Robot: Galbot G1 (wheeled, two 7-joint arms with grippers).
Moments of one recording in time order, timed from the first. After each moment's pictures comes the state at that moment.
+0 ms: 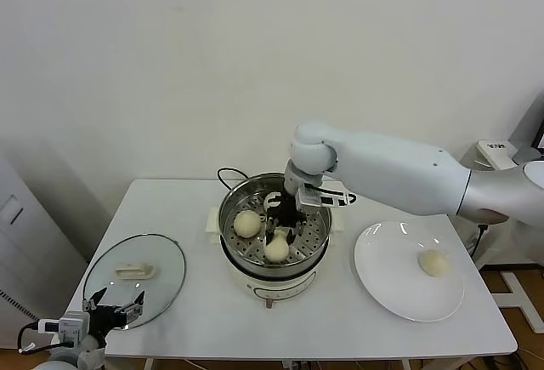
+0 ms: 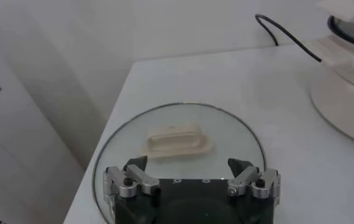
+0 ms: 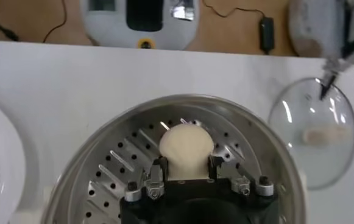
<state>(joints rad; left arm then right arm) 1.64 -0.92 -0.60 -2.05 -0.59 0.45 -0.26 0.45 1.10 -1.14 1.41 -0.07 0.71 -1.21</state>
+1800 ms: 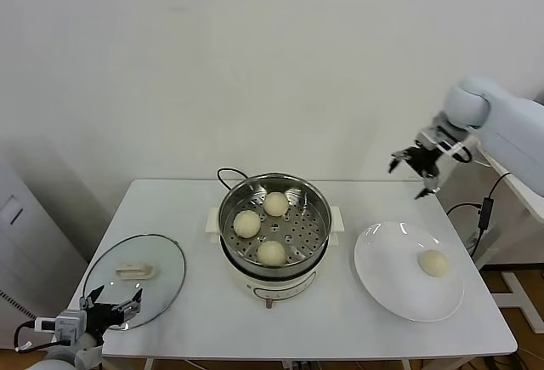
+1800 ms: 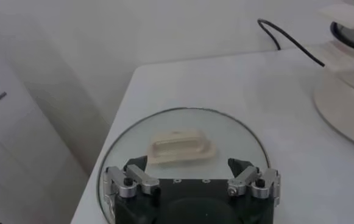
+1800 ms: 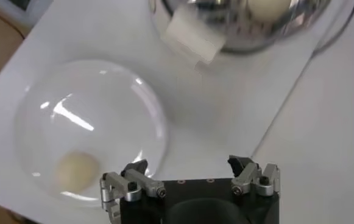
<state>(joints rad) 1.64 -0.91 -0.61 -2.05 -0.59 0.45 -0.26 0.51 0.70 -1.07 1.02 0.04 0.32 -1.33</state>
